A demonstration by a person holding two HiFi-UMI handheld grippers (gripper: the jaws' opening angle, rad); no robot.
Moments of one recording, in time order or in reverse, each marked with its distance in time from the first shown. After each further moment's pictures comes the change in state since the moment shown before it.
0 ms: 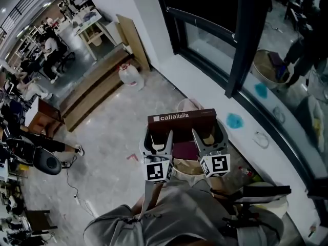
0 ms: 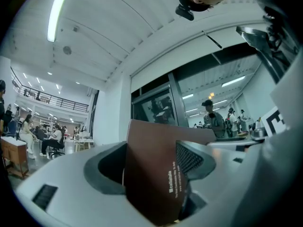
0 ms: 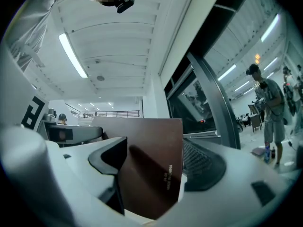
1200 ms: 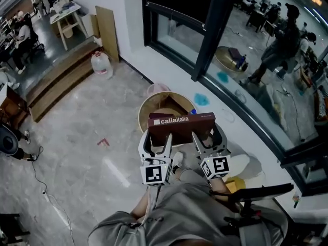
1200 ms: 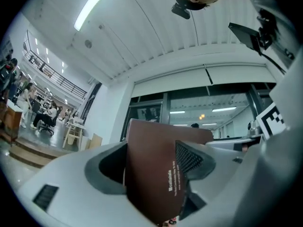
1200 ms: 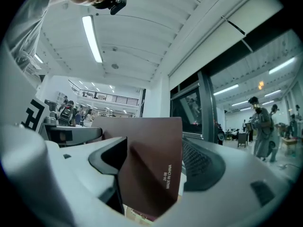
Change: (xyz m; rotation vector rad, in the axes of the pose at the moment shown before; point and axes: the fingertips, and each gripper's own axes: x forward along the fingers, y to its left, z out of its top) left arm -0.284 -0.031 -0.004 -0.236 -0.104 -0.190; right arm -0.269 0.147 0.035 -0.227 0.109 -0.095
